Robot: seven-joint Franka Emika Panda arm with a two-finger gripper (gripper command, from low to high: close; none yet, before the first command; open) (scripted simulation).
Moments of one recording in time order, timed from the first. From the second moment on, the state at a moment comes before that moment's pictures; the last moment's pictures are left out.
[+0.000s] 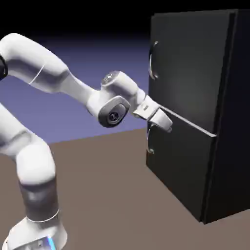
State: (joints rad) arm -0.04 -0.60 0.07 -2.77 0.11 3.05 0.86
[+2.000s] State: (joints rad) arm -1.01 -1.20 1.23 -2.13 2.11 3.01 2.90
